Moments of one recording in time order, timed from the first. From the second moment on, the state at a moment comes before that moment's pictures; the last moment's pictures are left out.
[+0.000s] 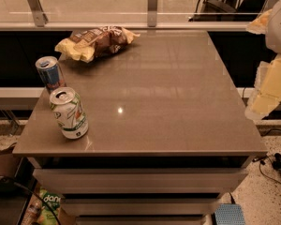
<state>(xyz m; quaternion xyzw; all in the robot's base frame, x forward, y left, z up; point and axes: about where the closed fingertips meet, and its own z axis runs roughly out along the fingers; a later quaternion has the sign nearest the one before) 0.438 -0.211 0.995 -0.60 0.77 -0.06 0.19</state>
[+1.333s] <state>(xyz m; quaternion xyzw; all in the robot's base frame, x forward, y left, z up) 0.442 -0.179 0.989 -0.60 0.74 0.08 0.30</state>
